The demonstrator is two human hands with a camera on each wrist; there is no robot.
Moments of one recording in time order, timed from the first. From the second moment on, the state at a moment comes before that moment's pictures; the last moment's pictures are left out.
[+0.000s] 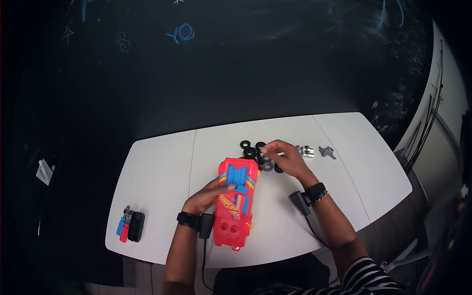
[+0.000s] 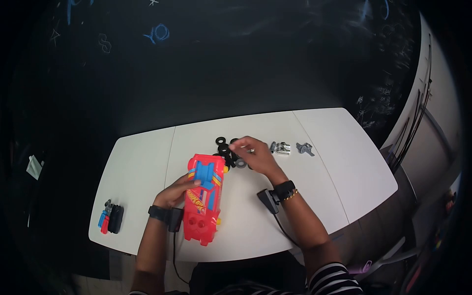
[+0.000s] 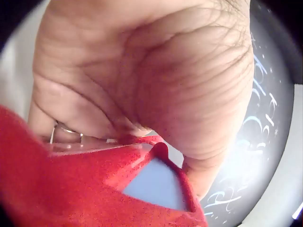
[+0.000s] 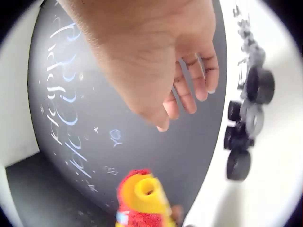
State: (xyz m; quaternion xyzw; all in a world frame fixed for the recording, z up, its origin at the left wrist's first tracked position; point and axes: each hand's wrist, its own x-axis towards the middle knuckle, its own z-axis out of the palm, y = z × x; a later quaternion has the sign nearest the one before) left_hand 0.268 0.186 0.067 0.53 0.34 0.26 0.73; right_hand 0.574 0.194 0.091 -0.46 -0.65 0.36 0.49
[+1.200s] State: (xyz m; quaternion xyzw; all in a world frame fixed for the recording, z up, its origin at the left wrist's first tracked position) left_hand 0.266 0.188 0.033 0.39 0.37 0.31 0.78; right_hand 0.542 0.164 0.060 -0.34 -0.63 0.49 0.49
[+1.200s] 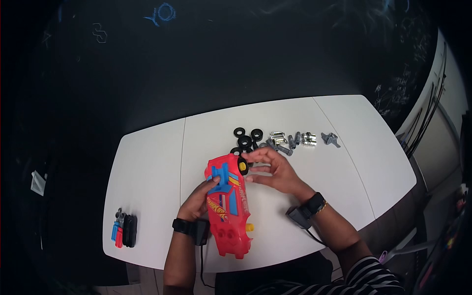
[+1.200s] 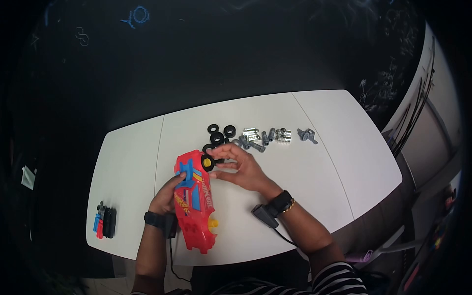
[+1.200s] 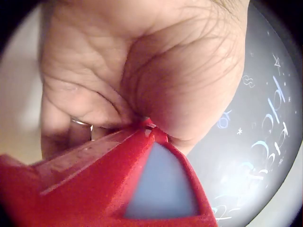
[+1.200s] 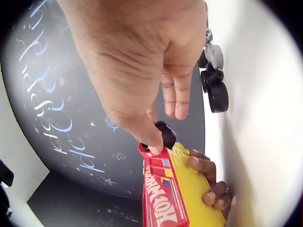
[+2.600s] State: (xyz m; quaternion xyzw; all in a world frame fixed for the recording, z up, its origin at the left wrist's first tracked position) left_hand 0.267 0.187 0.043 0.30 0.36 0.33 0.82; right_hand 0.532 0.176 0.081 -0.39 -0.71 0.36 0.46
